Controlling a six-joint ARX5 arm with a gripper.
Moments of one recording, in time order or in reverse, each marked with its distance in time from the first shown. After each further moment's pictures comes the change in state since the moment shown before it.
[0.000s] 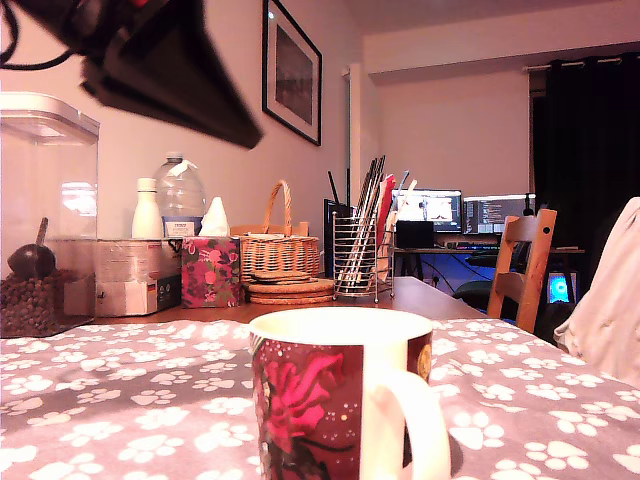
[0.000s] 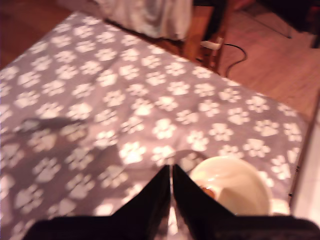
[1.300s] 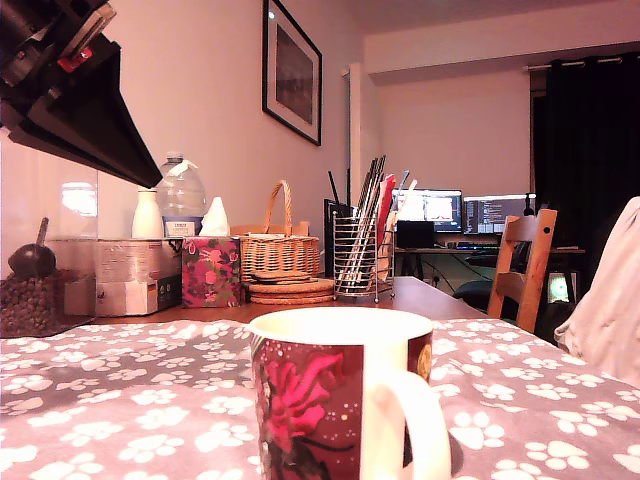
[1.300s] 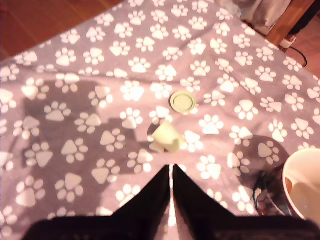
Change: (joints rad) arm 0.270 0.000 0.000 -0.079 0.037 0.020
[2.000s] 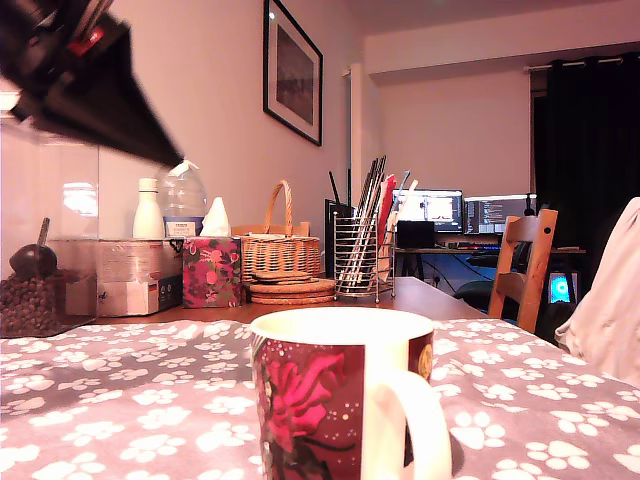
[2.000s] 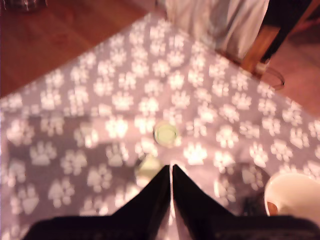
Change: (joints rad) arm -0.002 -0.001 -0.025 0.151 0.089 -0.002
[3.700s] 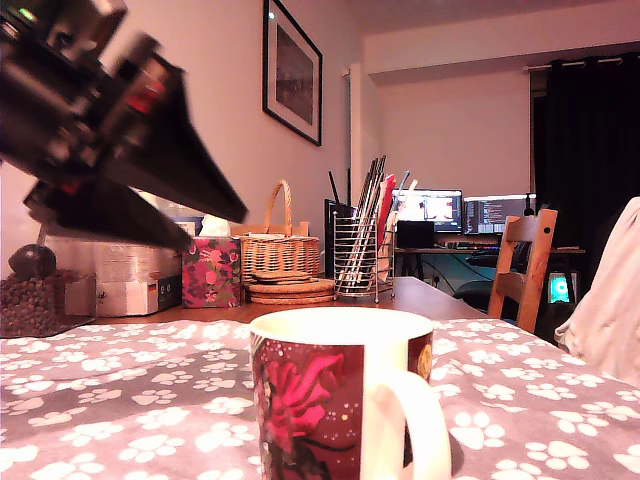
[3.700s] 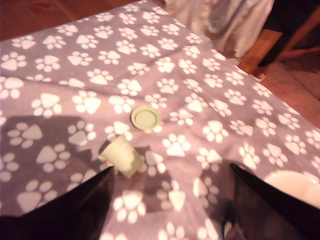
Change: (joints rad) arm -0.152 0.066 -0.247 0.384 -0.129 -0.252
